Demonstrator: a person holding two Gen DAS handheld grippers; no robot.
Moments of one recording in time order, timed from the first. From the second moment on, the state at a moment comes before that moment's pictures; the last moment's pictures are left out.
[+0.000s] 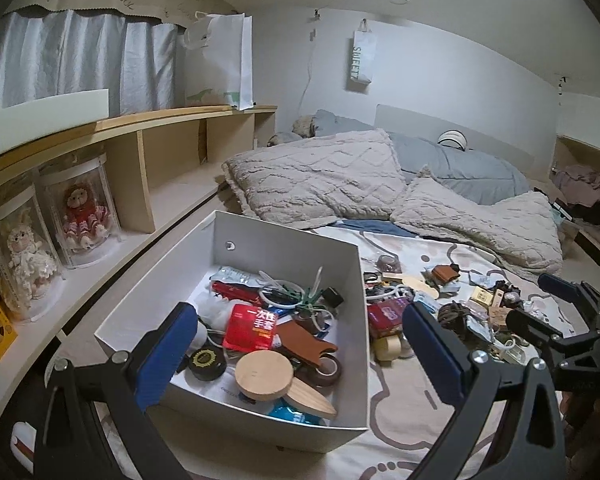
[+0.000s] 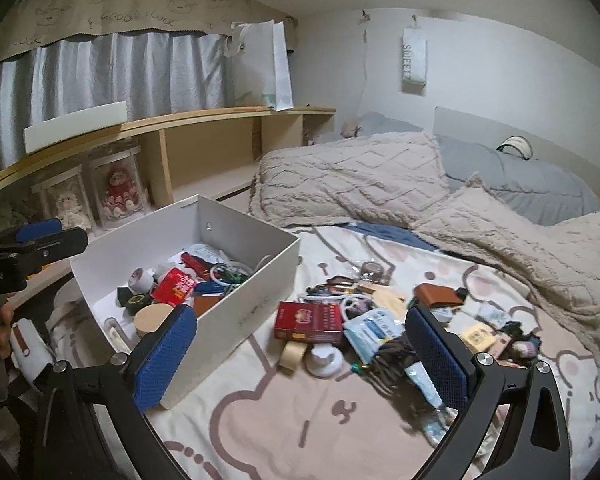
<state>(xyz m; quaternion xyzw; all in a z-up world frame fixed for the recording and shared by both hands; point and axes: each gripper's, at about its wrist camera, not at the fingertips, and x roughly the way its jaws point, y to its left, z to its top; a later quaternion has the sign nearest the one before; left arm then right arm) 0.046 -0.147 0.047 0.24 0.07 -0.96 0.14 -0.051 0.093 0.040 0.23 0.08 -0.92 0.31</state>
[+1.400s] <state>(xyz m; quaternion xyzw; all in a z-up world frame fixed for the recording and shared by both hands) -0.002 -0.027 0.011 0.25 0.06 -0.96 0.04 -0.051 0.240 0.002 0.25 0.07 -0.95 0.16</state>
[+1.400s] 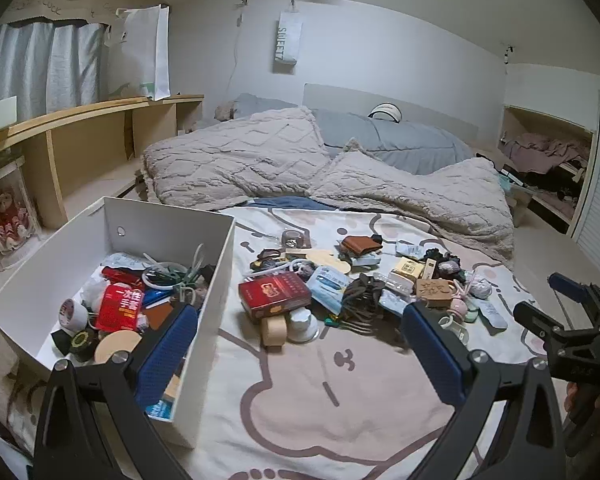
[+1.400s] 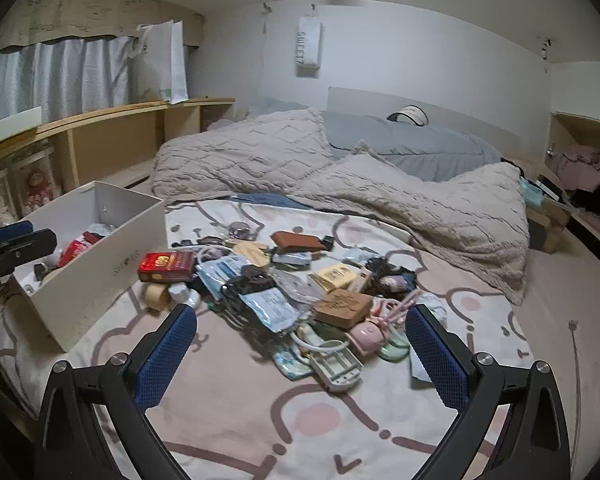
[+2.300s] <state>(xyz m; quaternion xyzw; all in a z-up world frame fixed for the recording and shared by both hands) -0.049 0.006 -0.042 0.29 0.05 -0.95 0.01 -0.081 0.273 -0.048 0.29 0.05 -0.95 0.11</state>
